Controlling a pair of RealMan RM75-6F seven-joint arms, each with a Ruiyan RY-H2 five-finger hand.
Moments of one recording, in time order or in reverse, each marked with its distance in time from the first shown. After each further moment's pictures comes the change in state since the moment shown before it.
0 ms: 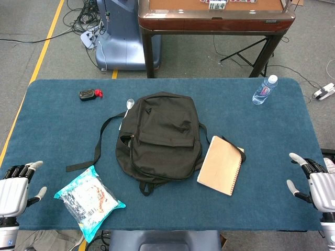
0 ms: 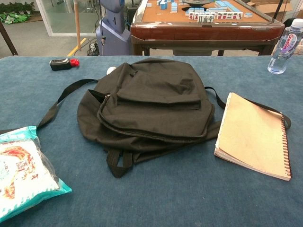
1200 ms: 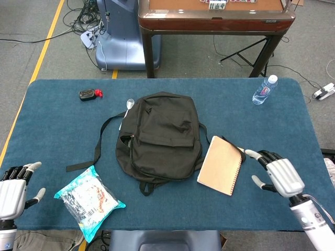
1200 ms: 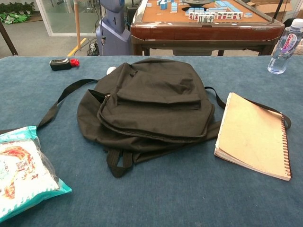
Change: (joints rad) left arm 0.017 0.017 0.010 -0.017 0.031 0.027 -0.008; right arm 0.215 0.022 0.003 -0.090 -0.142 -0.228 -0.053
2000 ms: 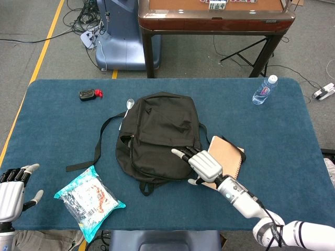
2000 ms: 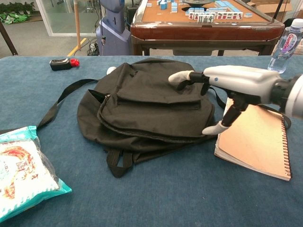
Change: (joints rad) left arm 0.014 0.012 0.007 -0.011 0.000 0.003 0.008; right arm 0.380 -0.352 0.119 -0.028 0.269 -0.420 -0.345
